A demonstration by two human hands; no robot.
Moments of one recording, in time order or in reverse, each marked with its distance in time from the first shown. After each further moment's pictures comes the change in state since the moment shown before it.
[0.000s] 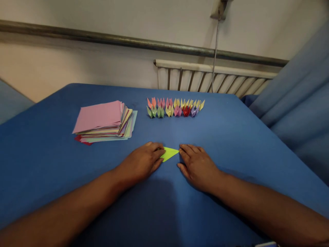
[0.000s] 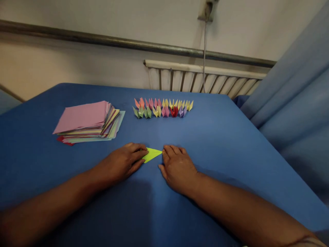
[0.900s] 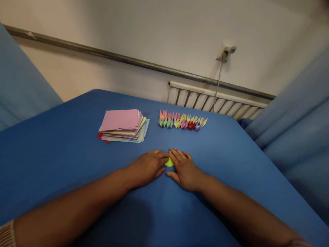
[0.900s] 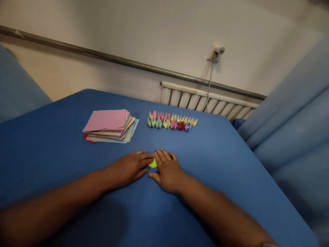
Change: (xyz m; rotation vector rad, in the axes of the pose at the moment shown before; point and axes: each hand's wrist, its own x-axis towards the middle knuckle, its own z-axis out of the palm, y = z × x) left_hand -0.023 -0.003 0.005 -0.031 0.118 0.064; right_hand 0.034 -0.017 0.013 0.115 -0.096 -0.160
